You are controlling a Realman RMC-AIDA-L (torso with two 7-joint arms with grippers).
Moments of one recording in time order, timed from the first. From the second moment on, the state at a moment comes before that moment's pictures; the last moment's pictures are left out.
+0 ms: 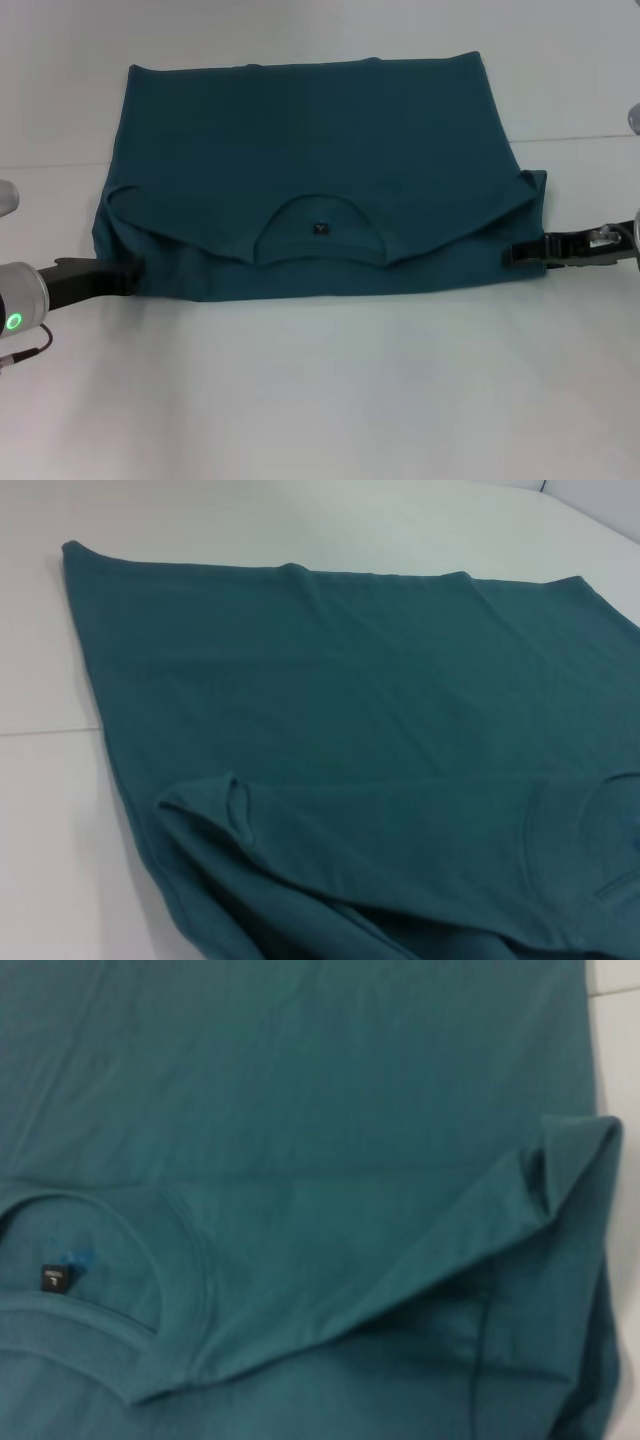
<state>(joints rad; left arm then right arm) -0.62 -2.16 0.70 0.66 2.20 0.85 -1.82 0.72 2.00 -0.67 -0.66 -2.57 -1.06 2.43</state>
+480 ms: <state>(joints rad) -0.62 -2.16 0.70 0.66 2.20 0.85 -1.82 0.73 2.01 -0.67 -0.61 -2.55 -0.99 2.42</state>
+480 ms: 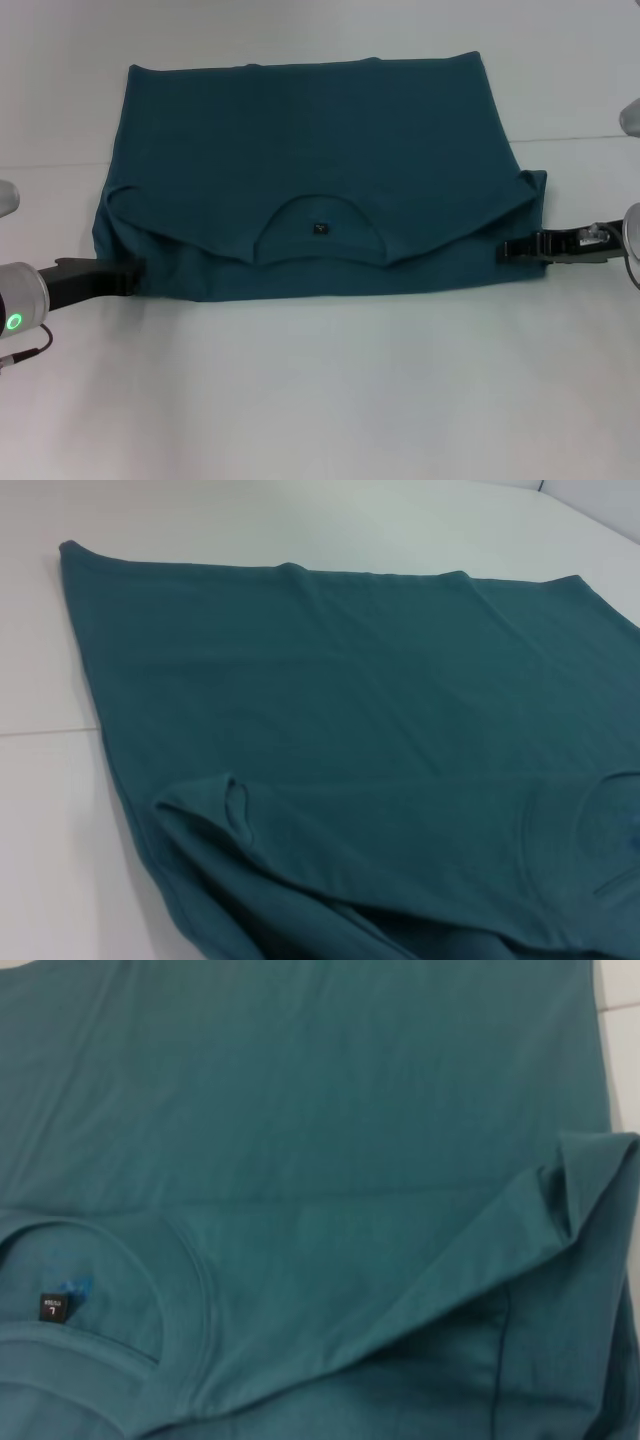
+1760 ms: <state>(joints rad) -0.55 -2.14 0.68 0.77 2.20 1.04 -1.88 0.63 2.01 -0.70 -0.76 -2.44 -1.15 2.40</state>
